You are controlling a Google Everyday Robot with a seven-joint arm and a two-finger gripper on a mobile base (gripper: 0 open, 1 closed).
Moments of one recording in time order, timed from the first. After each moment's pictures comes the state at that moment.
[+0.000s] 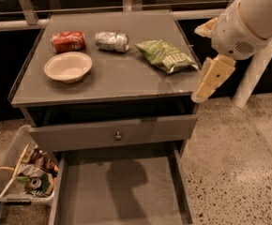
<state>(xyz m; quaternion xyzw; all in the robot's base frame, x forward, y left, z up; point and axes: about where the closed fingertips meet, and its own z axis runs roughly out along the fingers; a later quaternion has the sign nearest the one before) 0.519 -0.158 0.962 -0.62 0.72 0.02 0.29</state>
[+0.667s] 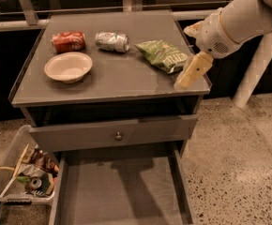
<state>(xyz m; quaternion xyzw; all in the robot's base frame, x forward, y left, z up) 0.585 -0.141 0.933 -0.60 0.72 0.06 0.34</state>
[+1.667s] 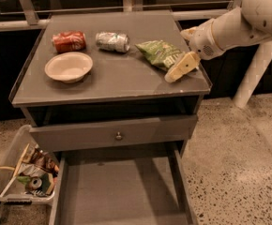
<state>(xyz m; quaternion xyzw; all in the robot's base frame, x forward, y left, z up) 0.664 -0.141 0.897 -0.54 0.73 0.11 0.40</state>
